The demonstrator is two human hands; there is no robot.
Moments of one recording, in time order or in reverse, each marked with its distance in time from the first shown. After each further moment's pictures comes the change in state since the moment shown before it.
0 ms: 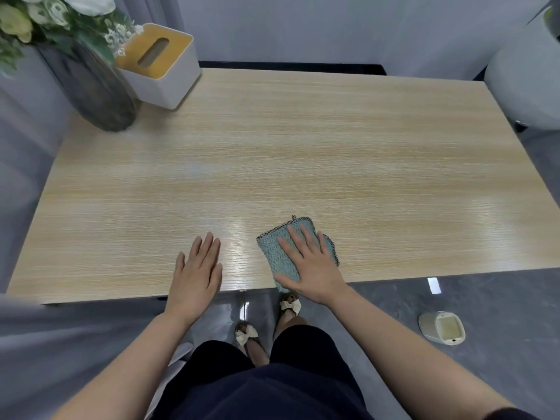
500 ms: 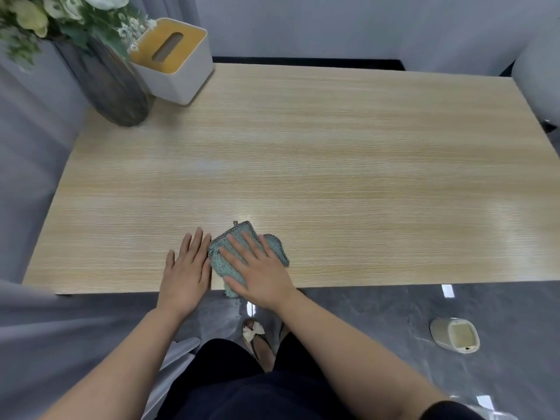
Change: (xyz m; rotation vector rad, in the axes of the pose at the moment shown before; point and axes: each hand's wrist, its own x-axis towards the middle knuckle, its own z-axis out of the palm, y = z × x) left_hand -0.002 -0.018 -0.009 0.034 0.015 -0.118; right_hand 0.043 -0.089 0.023 0.020 0.053 -0.249
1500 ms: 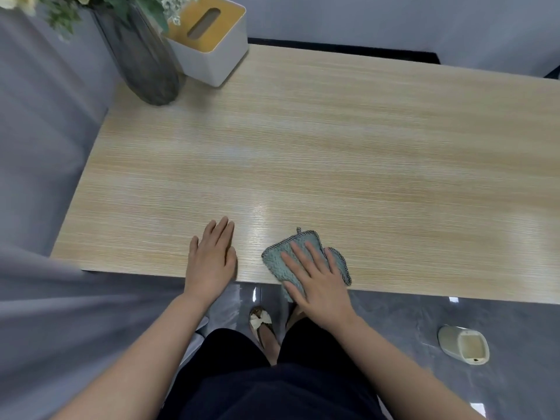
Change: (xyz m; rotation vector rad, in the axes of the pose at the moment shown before) left_hand 0.003 0.008 -0.008 -0.096 0.049 -0.040; right_hand -0.061 0.029 0.004 -0.051 0.105 0.145
